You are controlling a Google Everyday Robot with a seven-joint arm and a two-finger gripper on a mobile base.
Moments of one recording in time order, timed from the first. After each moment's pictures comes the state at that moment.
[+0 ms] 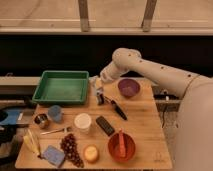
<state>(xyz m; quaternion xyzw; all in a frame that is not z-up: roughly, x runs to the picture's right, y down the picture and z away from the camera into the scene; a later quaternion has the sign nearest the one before) -0.021 -0.019 0.791 -0.34 -0.11 0.51 0.78</state>
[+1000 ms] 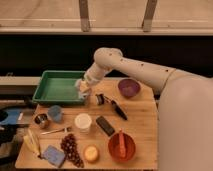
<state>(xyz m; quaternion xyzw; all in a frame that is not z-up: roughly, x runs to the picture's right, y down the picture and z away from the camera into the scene) -0.116 -0.001 0.784 -0.38 -0.13 0.41 0.82</state>
